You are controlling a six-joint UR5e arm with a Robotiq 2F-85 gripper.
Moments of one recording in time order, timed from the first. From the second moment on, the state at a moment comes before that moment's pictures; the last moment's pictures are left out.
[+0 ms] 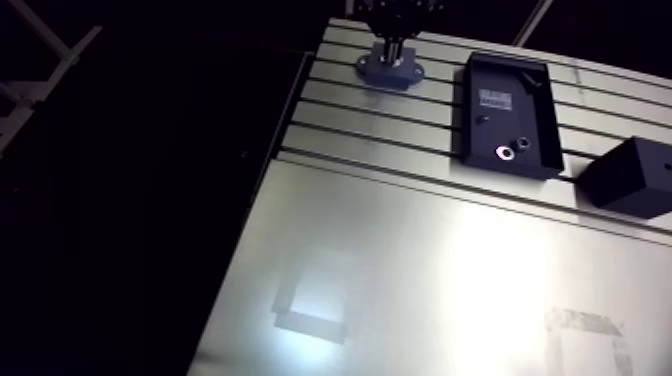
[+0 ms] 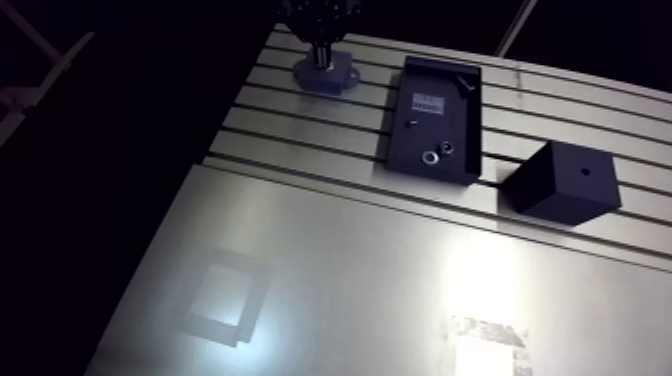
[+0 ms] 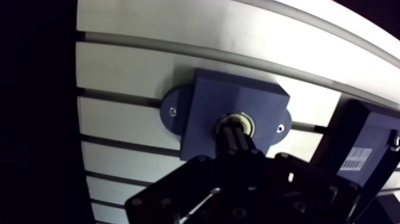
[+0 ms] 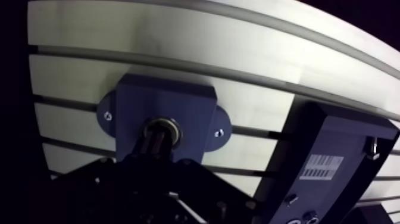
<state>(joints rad) 0.22 -0.91 1.45 -1.98 -1.60 -1.55</state>
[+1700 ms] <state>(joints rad) 0.12 -1.14 1.40 -1.68 -1.60 -1.63</state>
